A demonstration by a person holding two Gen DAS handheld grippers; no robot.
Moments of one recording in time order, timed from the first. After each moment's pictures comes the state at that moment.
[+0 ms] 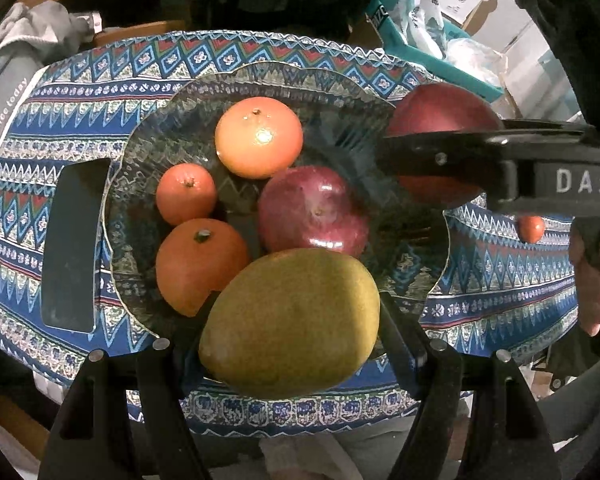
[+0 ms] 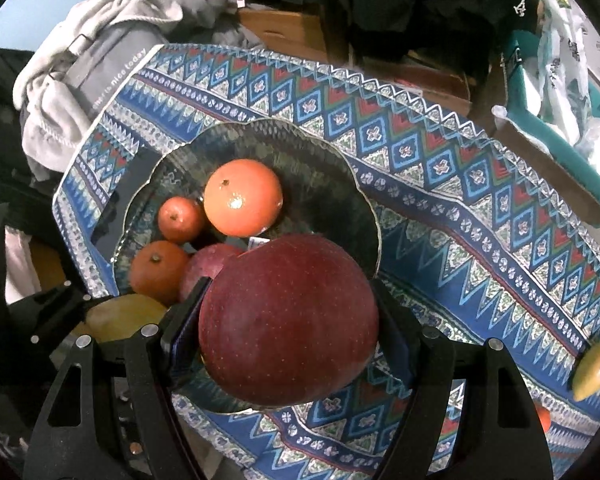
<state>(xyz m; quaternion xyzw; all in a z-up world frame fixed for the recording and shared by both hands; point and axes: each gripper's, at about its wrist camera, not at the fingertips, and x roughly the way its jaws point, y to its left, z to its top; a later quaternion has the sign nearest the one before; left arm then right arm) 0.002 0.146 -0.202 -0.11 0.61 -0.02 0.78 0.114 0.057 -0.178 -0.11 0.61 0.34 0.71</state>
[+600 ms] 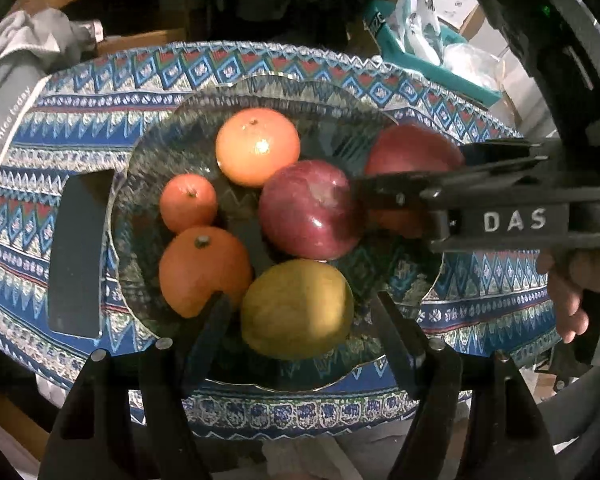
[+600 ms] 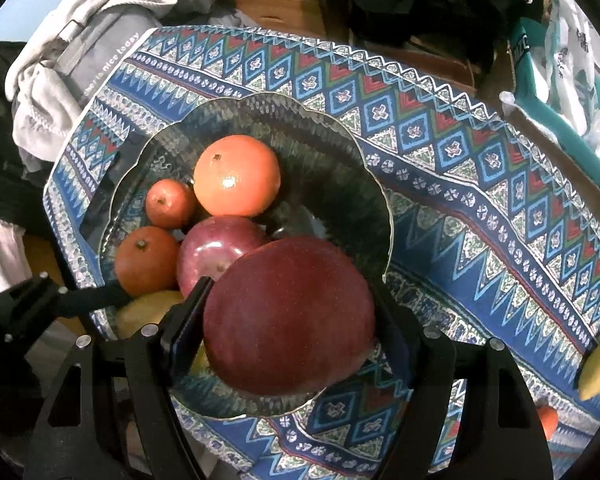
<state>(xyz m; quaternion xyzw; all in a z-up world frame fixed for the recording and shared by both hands) 0.002 0.144 -0.194 -0.10 0.60 -0.01 0.80 0.113 0.060 -0.196 -0.11 0.62 0.34 0.70</state>
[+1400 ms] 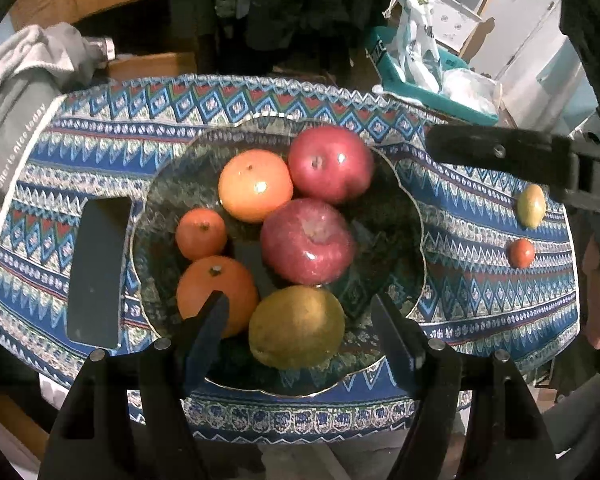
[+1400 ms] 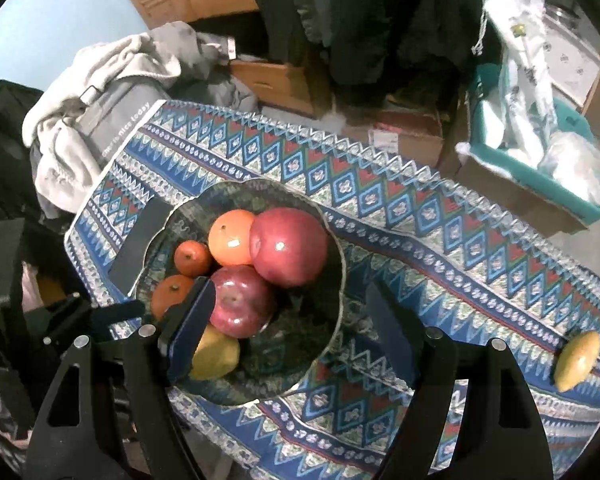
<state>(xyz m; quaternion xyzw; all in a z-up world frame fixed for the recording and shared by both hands) 0.004 0.147 -0.165 -0.10 0.56 0.00 0.82 0.114 0.027 -0.118 -0.07 0.55 0.32 0.77</state>
